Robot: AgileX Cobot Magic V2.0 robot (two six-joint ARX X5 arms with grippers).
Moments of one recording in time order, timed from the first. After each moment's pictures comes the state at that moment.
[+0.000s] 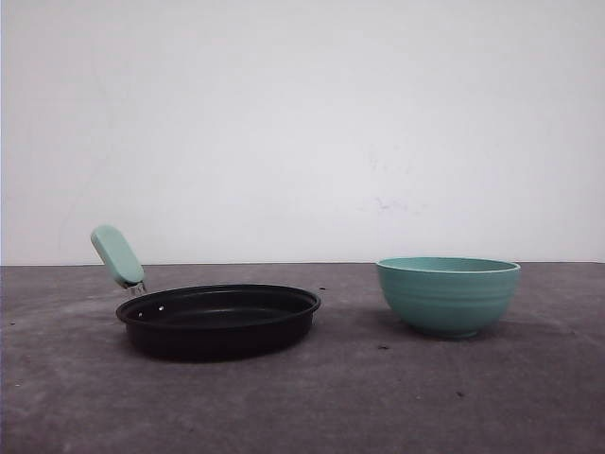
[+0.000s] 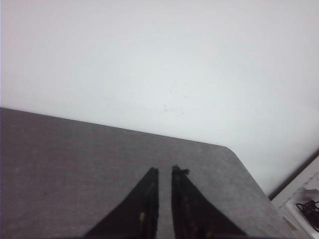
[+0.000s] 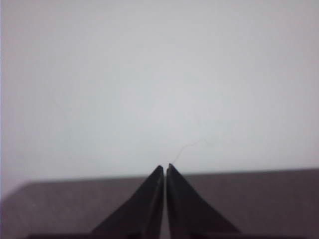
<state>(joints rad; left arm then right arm) -0.10 0.83 1.26 -0.50 0.32 -0.41 0.03 0.57 1.05 -0.42 -0.26 0.26</state>
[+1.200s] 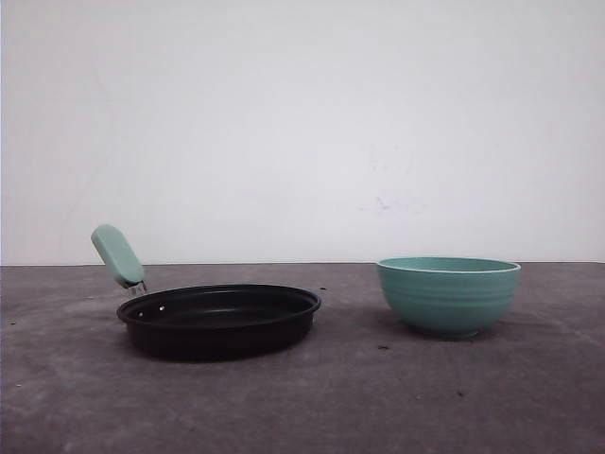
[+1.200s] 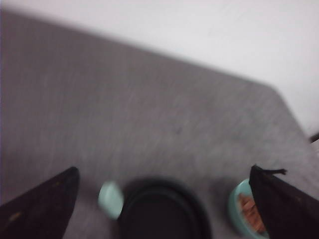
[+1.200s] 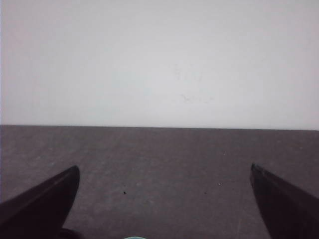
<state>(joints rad) -0.12 0.94 1.01 -0.51 0.29 -0.39 0.03 0.71 1.20 -0.62 -0.23 0.14</state>
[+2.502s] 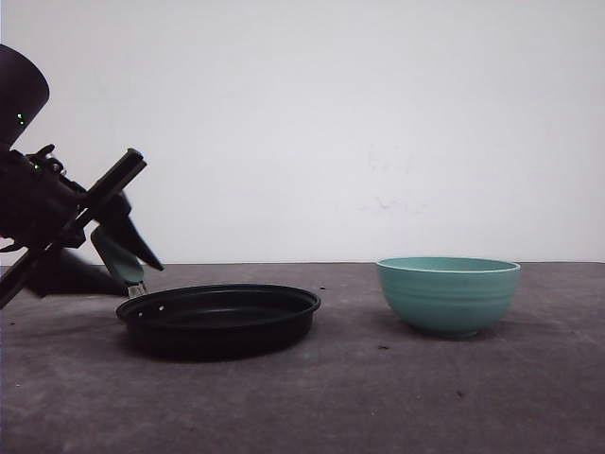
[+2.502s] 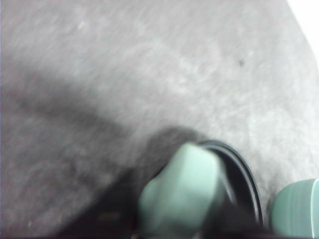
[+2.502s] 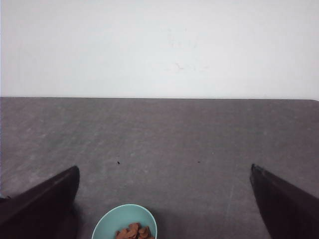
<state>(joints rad) -0.21 1.58 0.66 0.33 0.37 -0.76 0.04 0.71 1.20 -0.74 -0.21 0.12</state>
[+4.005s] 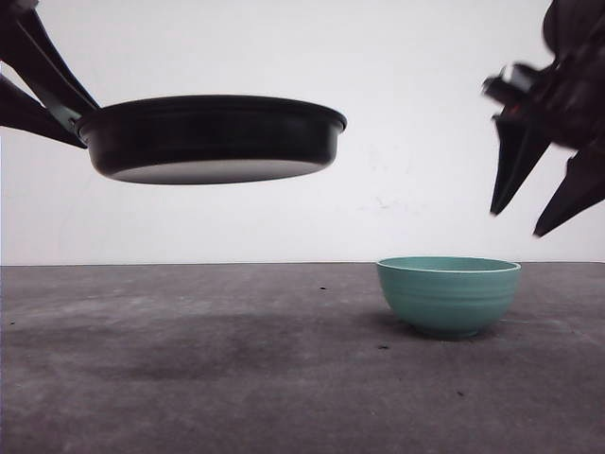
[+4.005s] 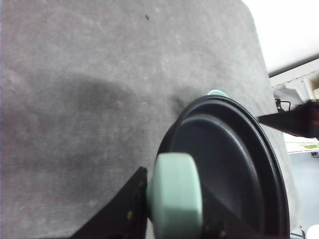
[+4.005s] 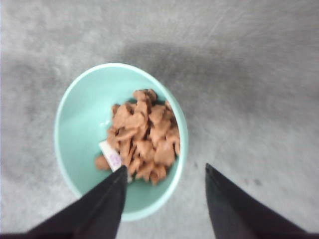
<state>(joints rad) -0.28 0.88 0.66 -0.33 0.45 -0.64 0.10 1.60 1.20 -0.79 -0.46 0.12</state>
